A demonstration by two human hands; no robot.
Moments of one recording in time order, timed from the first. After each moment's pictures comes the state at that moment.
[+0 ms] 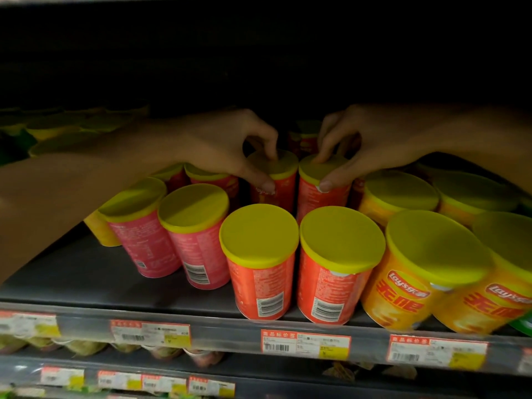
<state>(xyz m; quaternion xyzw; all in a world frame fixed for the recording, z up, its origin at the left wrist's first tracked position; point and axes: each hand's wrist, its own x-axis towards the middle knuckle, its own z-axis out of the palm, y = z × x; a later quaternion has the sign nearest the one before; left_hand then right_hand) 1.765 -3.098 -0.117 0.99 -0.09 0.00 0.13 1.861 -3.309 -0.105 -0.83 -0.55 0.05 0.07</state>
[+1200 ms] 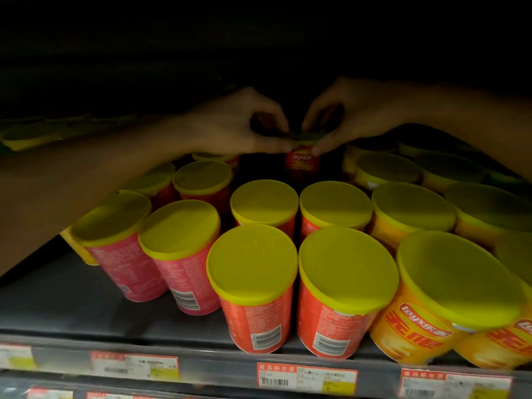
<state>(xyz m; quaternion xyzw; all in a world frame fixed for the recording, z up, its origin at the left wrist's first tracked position) 1.814 -3.086 -0.115 0.98 -0.09 0.08 0.14 1.927 -3.274 -0.099 -0.85 -0.52 0.05 0.11</state>
